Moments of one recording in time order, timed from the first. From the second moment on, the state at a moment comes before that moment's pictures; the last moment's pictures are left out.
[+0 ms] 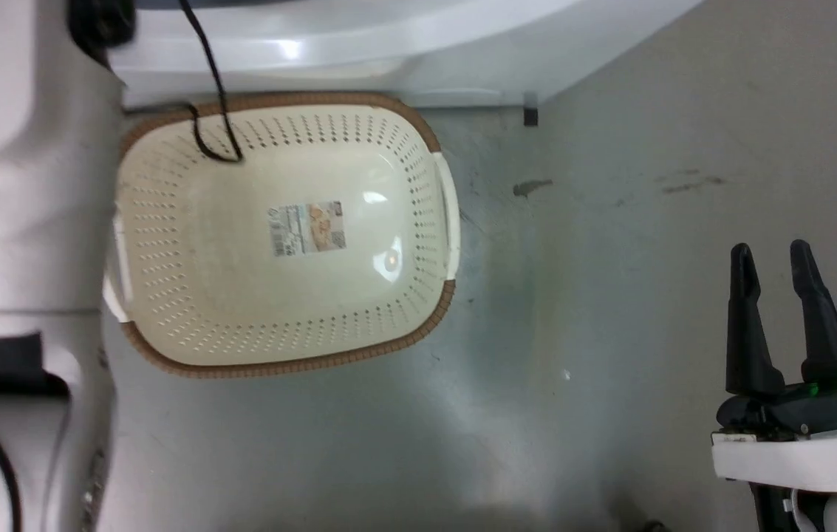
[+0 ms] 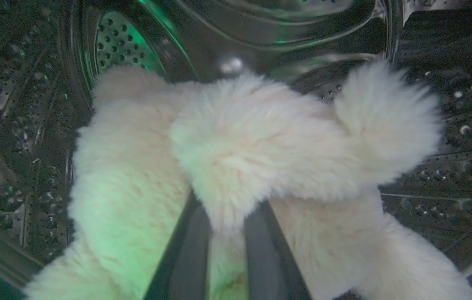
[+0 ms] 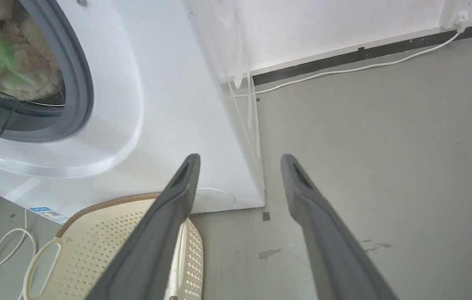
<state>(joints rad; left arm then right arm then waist) -1.31 0.20 -0.14 0.65 -0.21 0.08 -0.25 -0.07 -0.05 0.00 -0.21 0.36 0.13 -0.25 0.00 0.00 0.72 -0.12</state>
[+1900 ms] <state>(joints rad) -1.15 0.09 -0.20 0.83 -0.29 -0.02 -0.26 -0.10 -0.05 -0.05 -0.16 0.34 0.13 -0.26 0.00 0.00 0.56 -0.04</state>
